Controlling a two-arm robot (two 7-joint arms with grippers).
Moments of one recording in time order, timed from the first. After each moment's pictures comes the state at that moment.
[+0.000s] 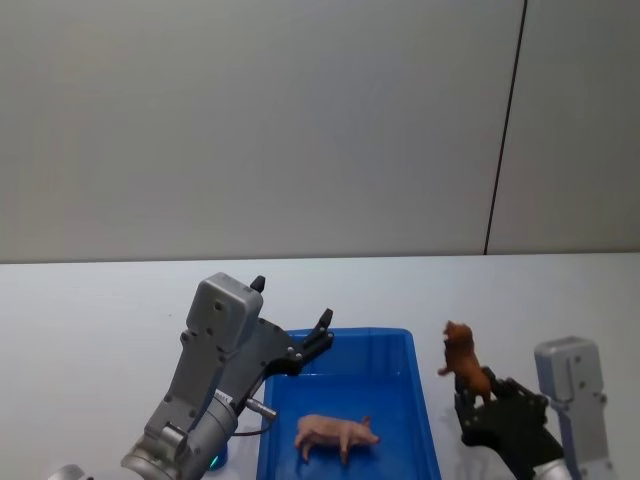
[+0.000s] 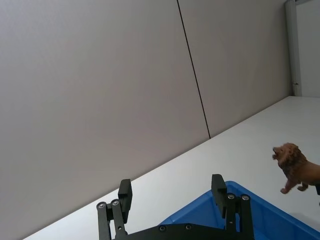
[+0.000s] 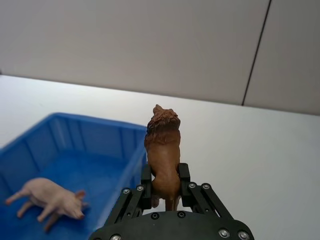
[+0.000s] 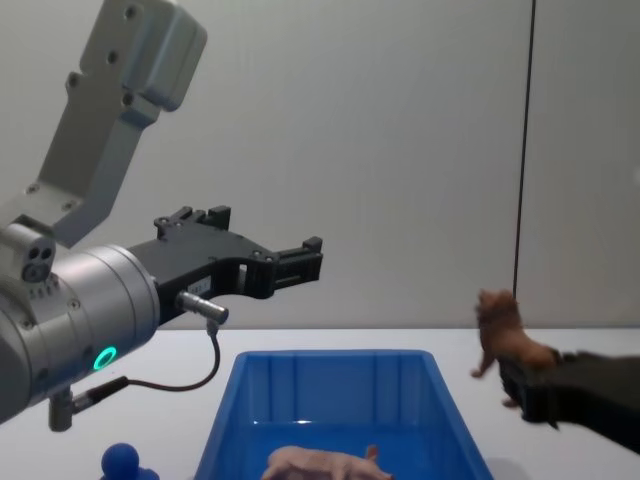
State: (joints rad) left arm -0.24 0.38 0.45 -1.63 -0.20 0.01 -0.01; right arm 0.01 0.14 -0.27 -1.62 0.10 0.14 0.02
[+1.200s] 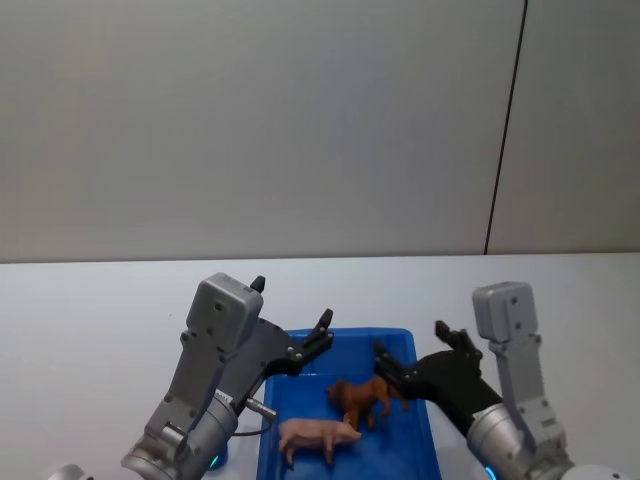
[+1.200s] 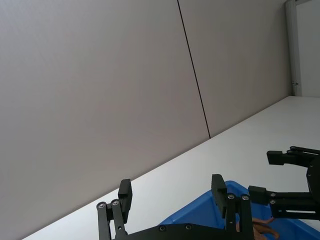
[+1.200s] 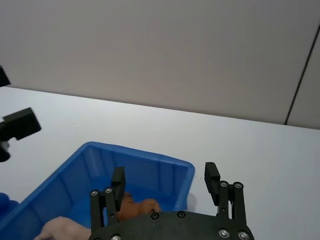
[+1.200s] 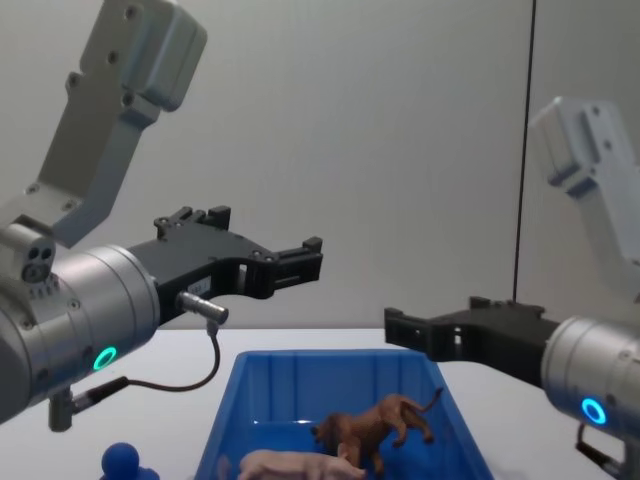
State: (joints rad) left arm -0.24 0.38 0.45 -1.63 -0.20 0.01 -0.01; right arm 0.17 0.04 -0.30 -1.51 0.09 0.18 0.11
